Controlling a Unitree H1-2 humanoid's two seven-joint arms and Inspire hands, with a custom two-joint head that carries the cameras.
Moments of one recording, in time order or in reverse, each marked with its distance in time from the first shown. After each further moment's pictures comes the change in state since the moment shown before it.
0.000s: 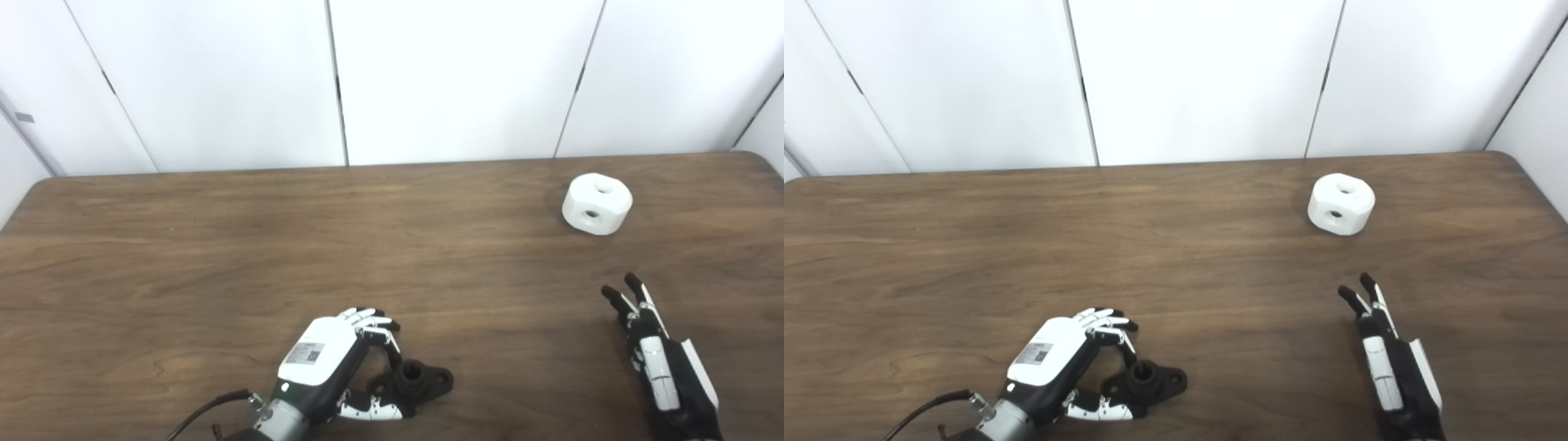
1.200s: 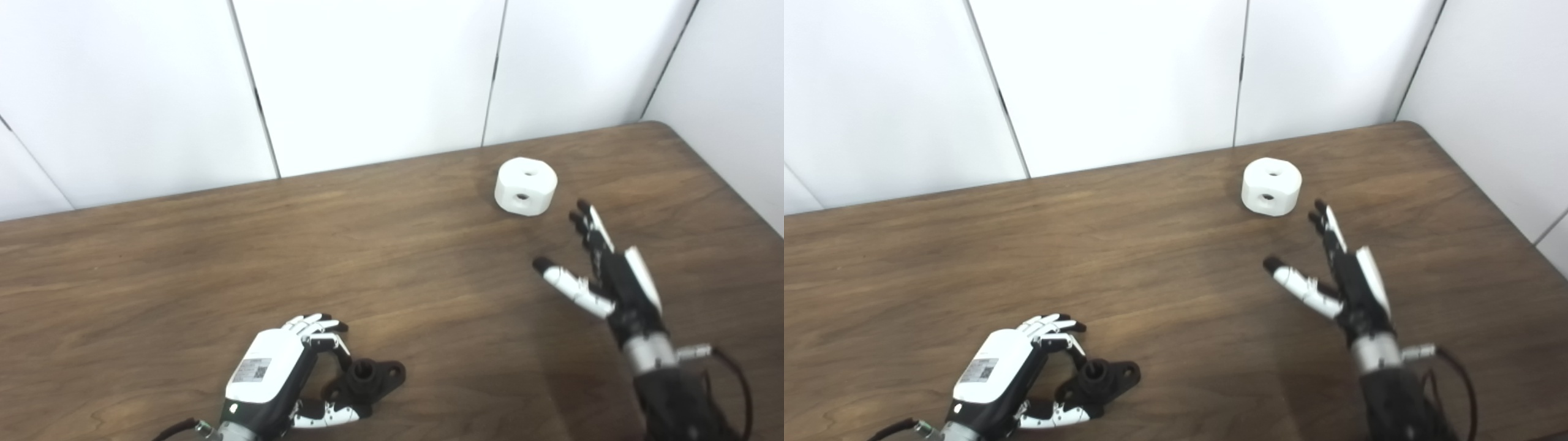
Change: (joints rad) left arm -0.025 0.014 0.033 0.057 -0.010 -0.086 0.029; right arm -0.233 -0.094 -0.051 -0.073 -0.273 0.309 -0.076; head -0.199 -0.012
